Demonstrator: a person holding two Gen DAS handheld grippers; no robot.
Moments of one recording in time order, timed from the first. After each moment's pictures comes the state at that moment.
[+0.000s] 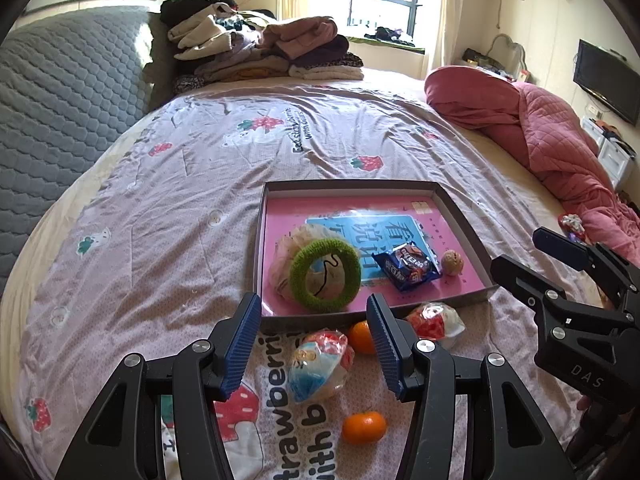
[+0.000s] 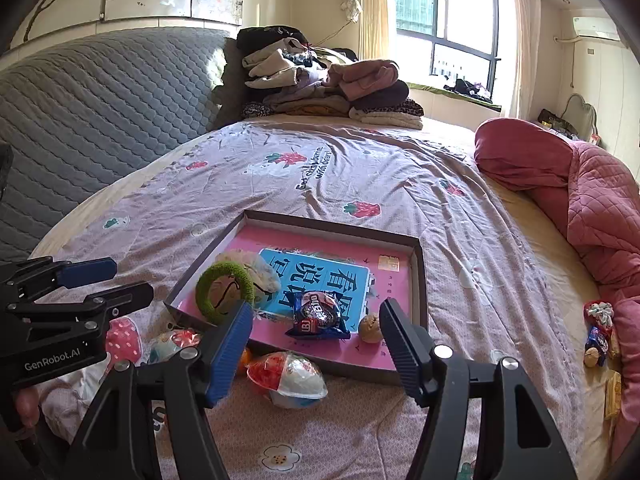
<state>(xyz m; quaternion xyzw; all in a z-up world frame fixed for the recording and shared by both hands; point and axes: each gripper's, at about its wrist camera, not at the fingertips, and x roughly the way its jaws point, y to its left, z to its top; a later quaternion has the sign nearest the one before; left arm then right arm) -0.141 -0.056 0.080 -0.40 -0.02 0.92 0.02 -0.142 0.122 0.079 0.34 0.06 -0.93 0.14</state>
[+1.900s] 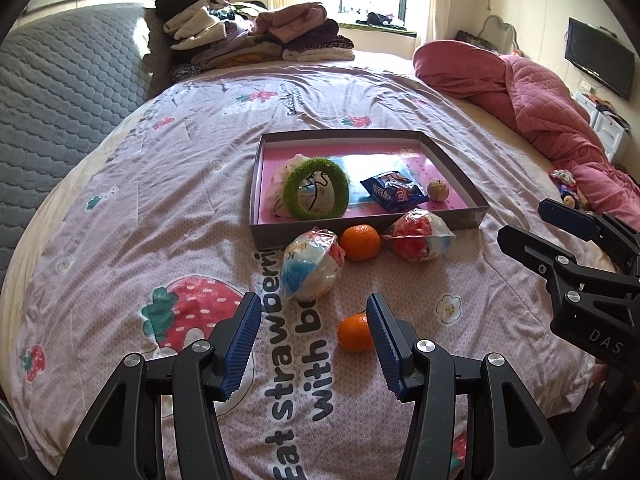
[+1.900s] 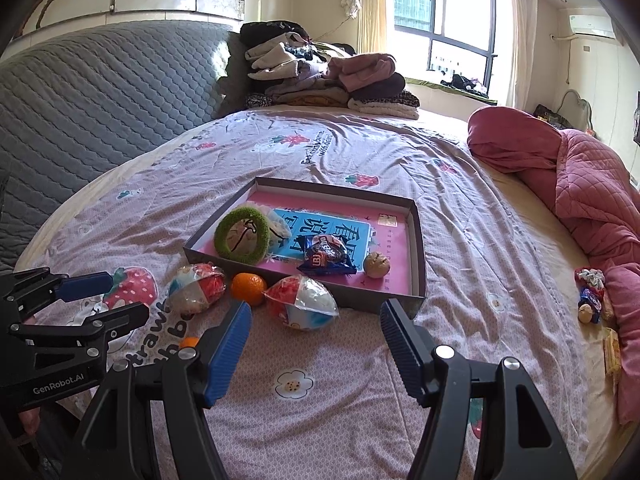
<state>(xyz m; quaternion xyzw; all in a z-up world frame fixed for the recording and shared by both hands) -0.065 -0.045 0.044 -0.42 0.00 0.91 0.03 -0.073 0.127 0.055 0.35 0.07 -0.93 0.13</state>
